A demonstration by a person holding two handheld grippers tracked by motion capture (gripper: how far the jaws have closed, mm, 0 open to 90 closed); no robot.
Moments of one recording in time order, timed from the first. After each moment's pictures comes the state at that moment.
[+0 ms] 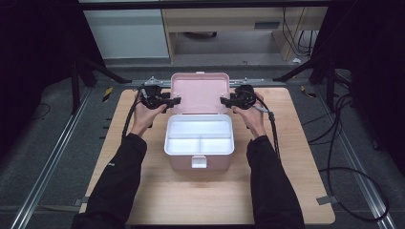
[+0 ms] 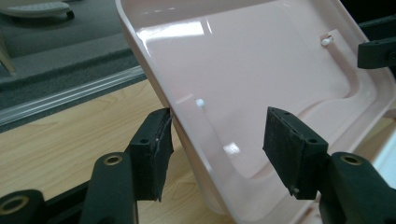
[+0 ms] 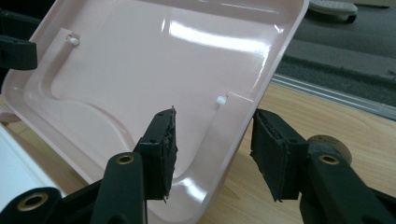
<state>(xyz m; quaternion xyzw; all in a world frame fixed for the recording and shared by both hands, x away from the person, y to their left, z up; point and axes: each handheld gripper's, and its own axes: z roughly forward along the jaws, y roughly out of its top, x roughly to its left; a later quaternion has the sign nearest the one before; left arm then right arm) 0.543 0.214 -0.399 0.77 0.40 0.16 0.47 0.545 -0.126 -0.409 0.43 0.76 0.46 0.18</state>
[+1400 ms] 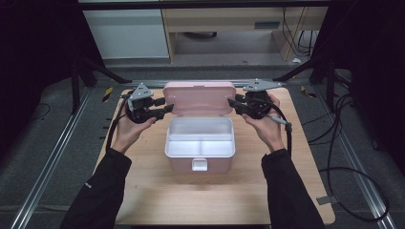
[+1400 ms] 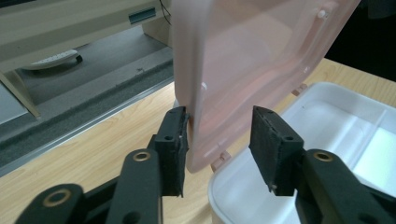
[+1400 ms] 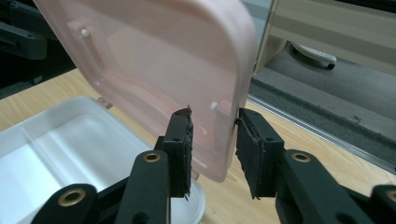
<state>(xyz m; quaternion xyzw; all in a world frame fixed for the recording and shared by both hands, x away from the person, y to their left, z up) 0.448 0.220 -0.350 0.79 0.32 0.22 0.47 0.449 -0.138 -0.335 0.36 0.77 0.47 0.24</state>
